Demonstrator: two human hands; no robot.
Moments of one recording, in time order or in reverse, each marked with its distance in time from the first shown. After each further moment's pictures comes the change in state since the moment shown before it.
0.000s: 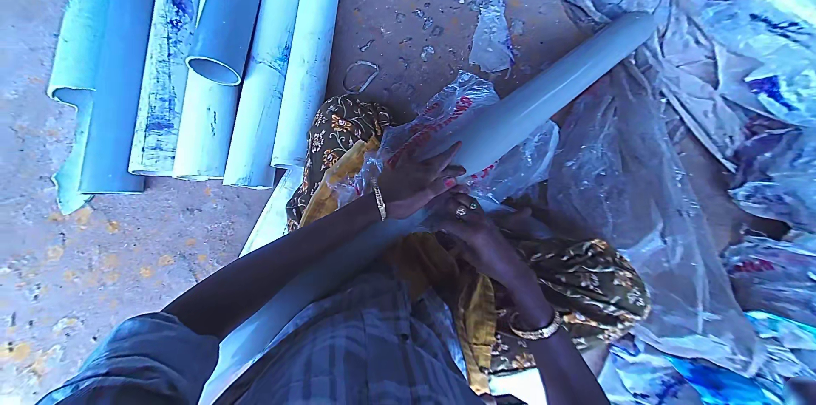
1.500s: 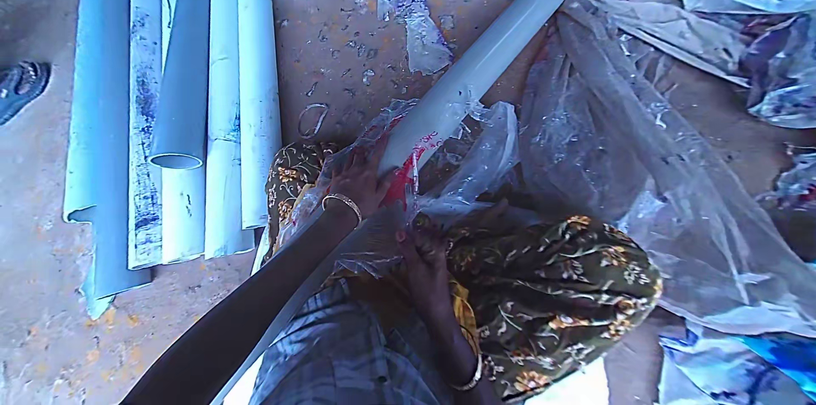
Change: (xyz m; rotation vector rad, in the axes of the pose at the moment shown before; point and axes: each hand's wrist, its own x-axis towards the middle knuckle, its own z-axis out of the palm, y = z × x) left_hand 0.071 0.023 -0.002 0.580 0.015 -0.653; right_hand 0.009 -0.042 0.044 0.999 0.847 0.756
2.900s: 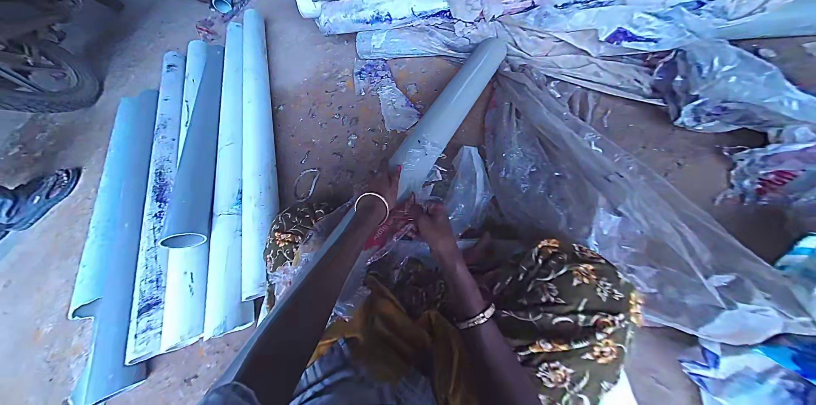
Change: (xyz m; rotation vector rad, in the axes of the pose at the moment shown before) left_hand 0.072 0.075 -0.018 -0.063 0.001 -0.104; right_hand 0.121 -0.045 -0.032 -0.166 0.042 0.217
